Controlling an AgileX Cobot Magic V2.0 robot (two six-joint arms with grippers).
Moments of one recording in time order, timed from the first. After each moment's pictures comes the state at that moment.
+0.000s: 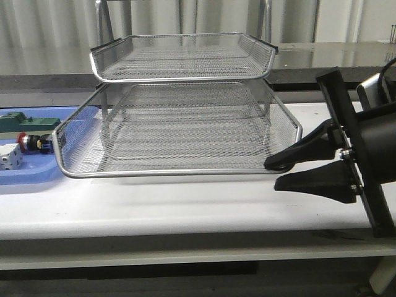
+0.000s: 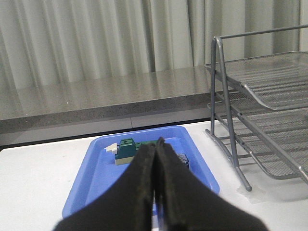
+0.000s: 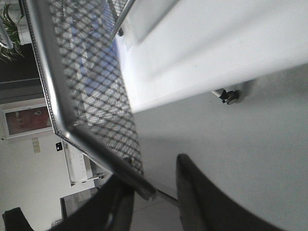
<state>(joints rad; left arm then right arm) -0.03 0.00 0.00 0.02 0.00 0.08 0.08 1.70 -0.51 1.79 0.92 -1.05</state>
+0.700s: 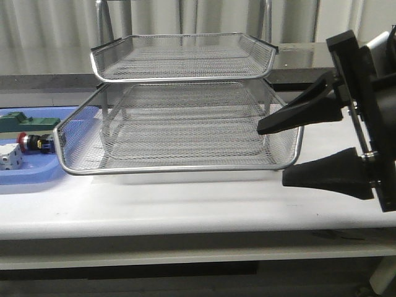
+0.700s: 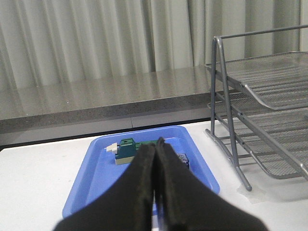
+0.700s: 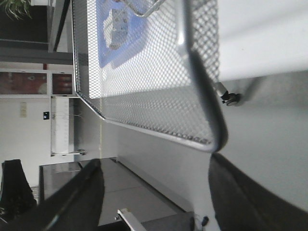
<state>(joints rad) -0.03 0.00 0.00 0.02 0.00 0.08 0.08 1.53 -0.50 1.67 0.93 -1.06</state>
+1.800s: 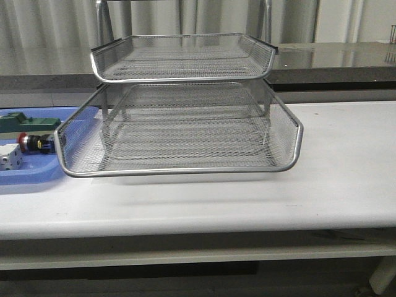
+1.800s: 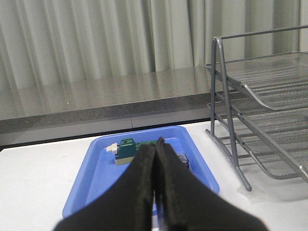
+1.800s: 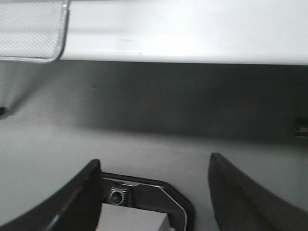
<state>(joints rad) -0.03 0.00 0.00 0.02 0.00 0.08 0.08 0.76 -0.70 0.16 0.96 -0.02</state>
